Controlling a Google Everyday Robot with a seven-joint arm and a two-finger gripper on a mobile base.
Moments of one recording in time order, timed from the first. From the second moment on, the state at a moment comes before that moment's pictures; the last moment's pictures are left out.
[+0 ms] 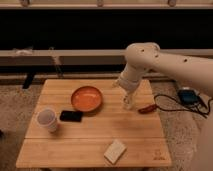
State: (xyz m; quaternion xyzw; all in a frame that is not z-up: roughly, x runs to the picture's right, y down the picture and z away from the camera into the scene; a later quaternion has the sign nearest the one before) arm 0.081 0.037 0.704 -0.25 -0.23 -0.36 0.87
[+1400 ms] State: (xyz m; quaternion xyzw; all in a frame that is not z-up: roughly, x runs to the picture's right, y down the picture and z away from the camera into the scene) arm 0.006 0.112 0.690 -0.25 -0.24 -0.41 0.84
